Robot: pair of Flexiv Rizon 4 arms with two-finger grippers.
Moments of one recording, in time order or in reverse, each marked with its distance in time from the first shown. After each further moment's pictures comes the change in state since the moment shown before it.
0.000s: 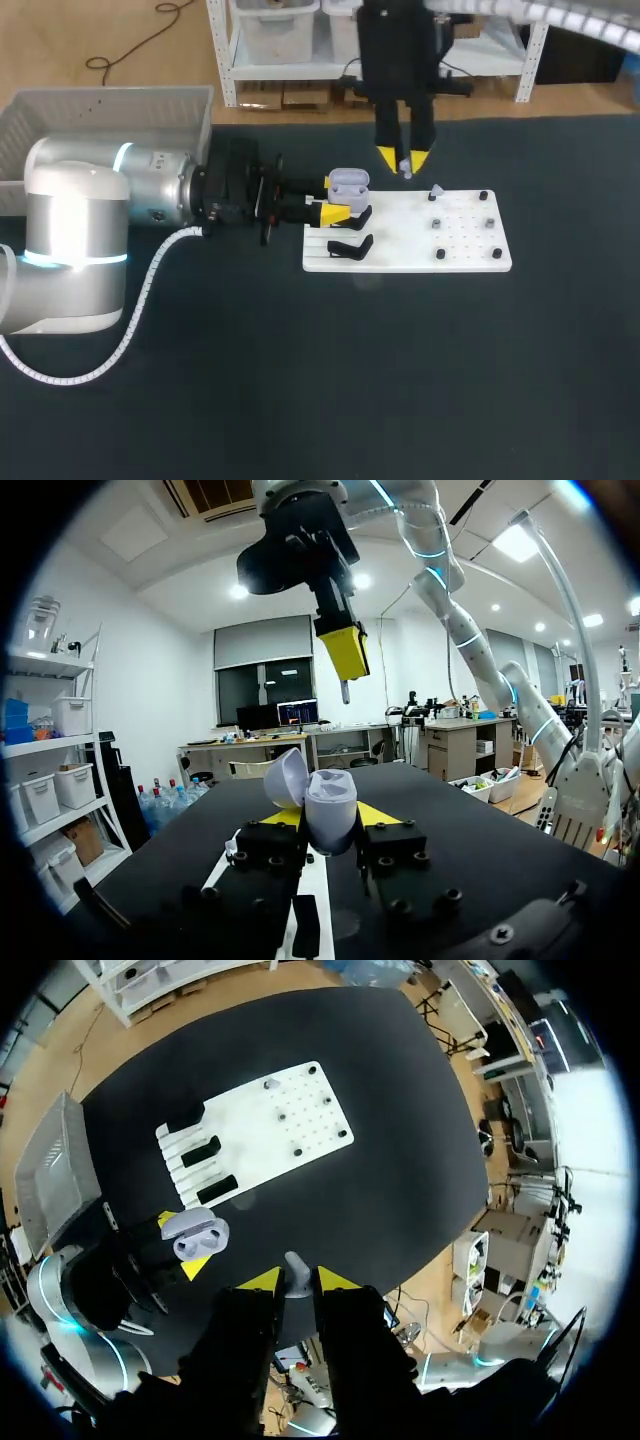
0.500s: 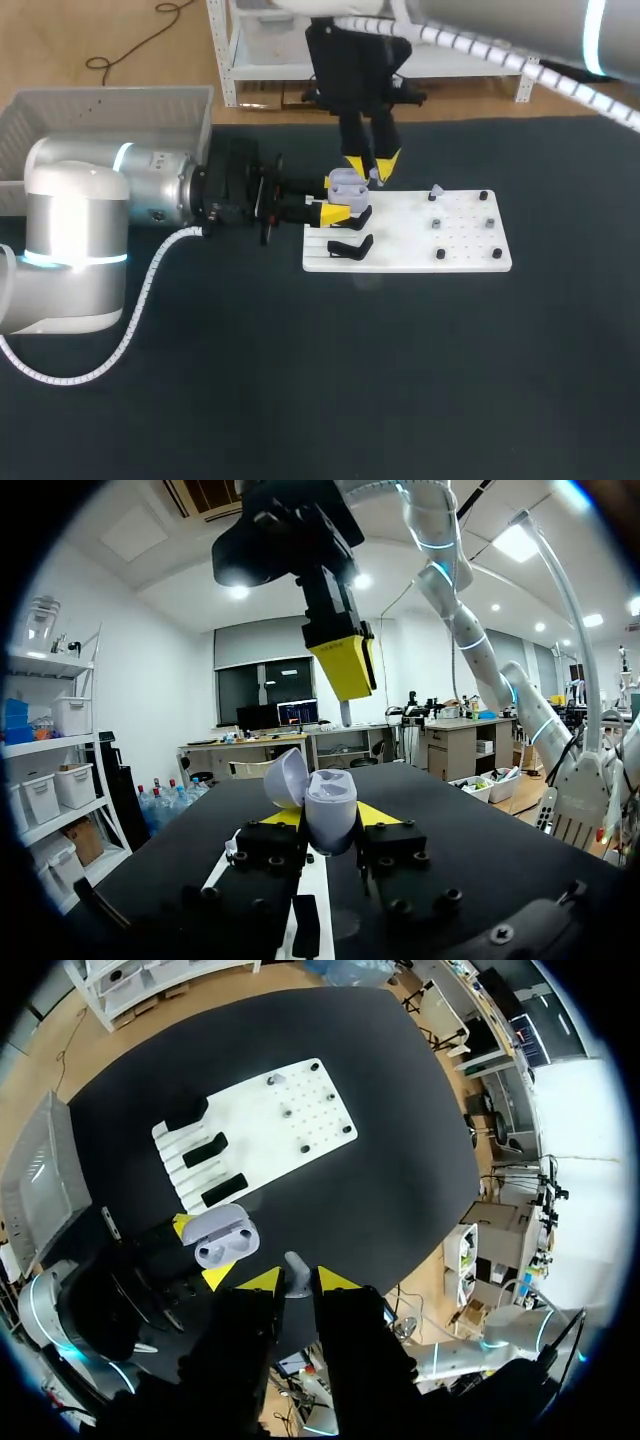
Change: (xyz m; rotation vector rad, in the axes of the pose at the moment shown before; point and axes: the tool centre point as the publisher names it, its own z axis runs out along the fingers) left arm 0.000 0.000 0.000 0.000 0.000 0.000; right arm 0.005 0.031 0.011 0.083 -0.013 0.028
